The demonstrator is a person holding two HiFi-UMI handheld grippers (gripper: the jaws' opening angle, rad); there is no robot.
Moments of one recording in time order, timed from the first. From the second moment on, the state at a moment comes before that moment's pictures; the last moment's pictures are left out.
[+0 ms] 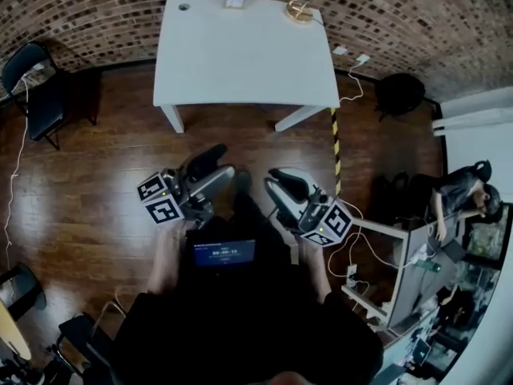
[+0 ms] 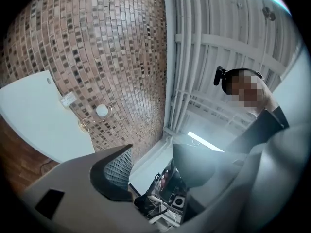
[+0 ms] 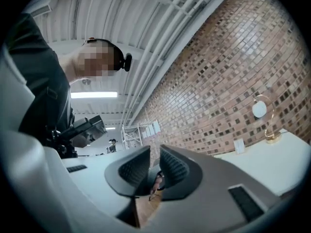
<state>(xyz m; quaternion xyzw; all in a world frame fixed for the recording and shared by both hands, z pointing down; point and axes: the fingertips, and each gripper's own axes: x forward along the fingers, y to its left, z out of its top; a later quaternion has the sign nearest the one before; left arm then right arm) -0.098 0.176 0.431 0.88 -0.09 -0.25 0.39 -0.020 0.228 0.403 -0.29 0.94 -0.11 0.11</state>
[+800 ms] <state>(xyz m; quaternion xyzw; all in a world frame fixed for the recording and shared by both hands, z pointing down) -0.037 0.225 0.402 0.90 -0.10 -0.22 0.35 0.033 0.273 0.398 -0.26 0.95 -0.09 0.12</state>
